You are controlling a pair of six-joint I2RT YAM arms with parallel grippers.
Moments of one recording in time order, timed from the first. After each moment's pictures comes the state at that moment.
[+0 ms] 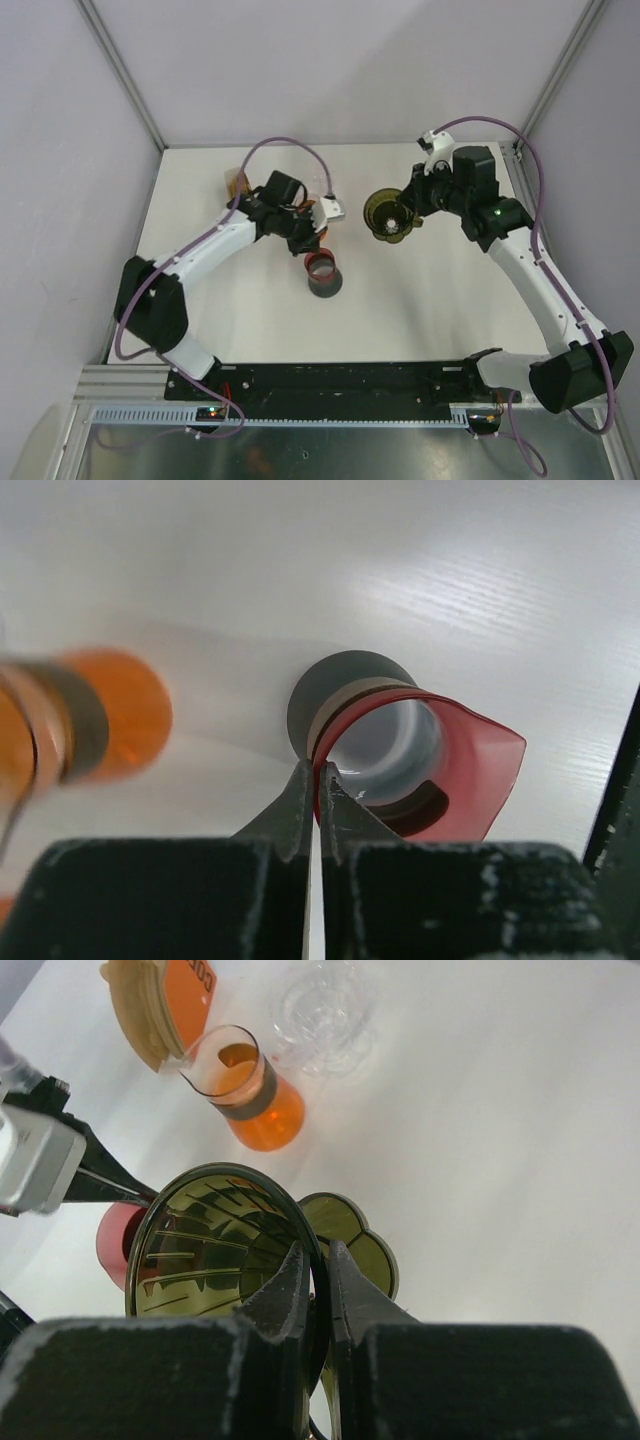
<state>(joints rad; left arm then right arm) -0.52 1.55 1.23 -0.66 0.52 0.55 0.36 1.25 1.30 -0.49 -0.29 0.07</state>
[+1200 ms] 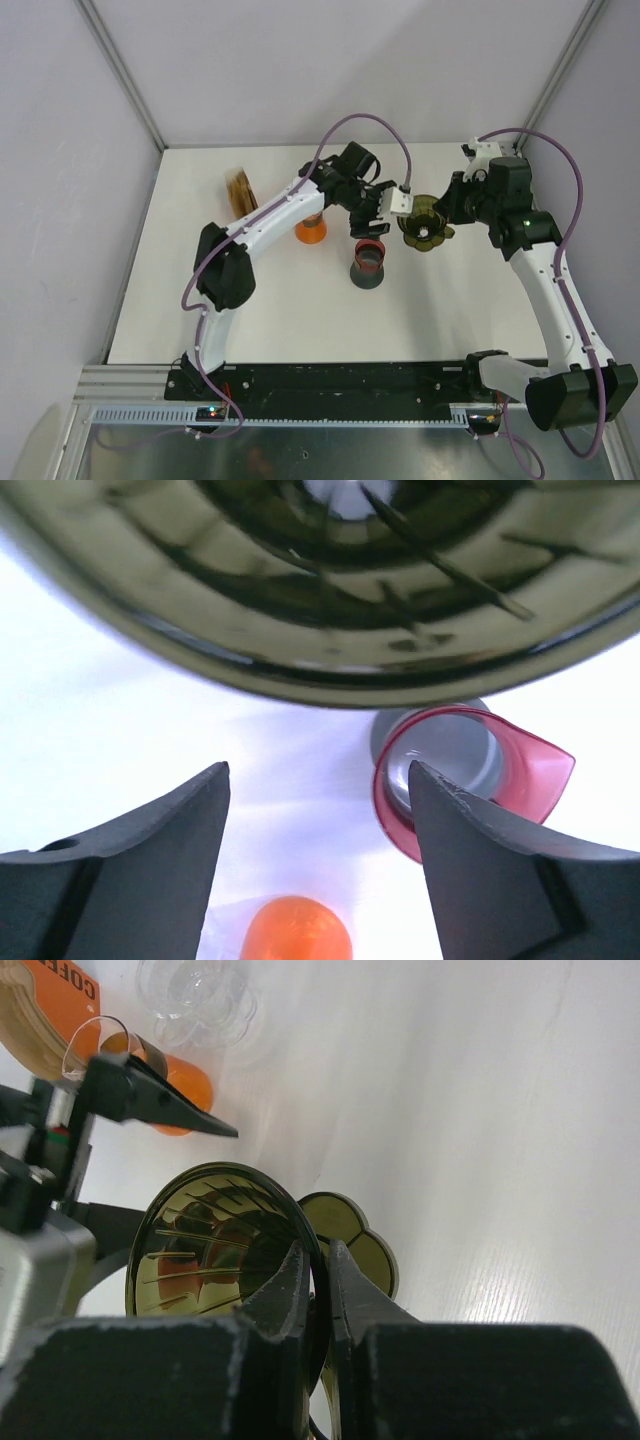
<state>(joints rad) -0.75 2.09 1.99 -0.88 0.56 0.94 0.13 1.14 1.22 -0.63 -0.28 0.13</state>
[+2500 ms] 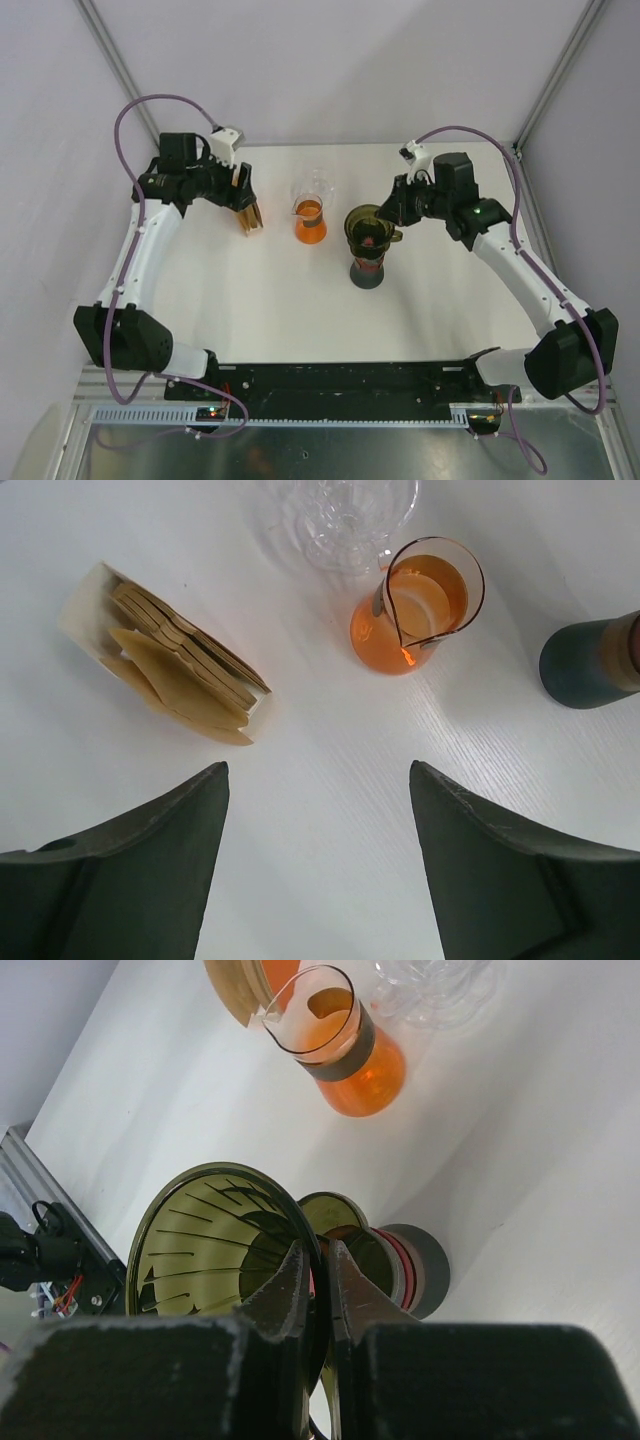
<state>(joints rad) -0.07 1.42 1.47 -0.78 0.42 0.27 0.37 1.32 1.22 -0.43 -0.48 0.20</state>
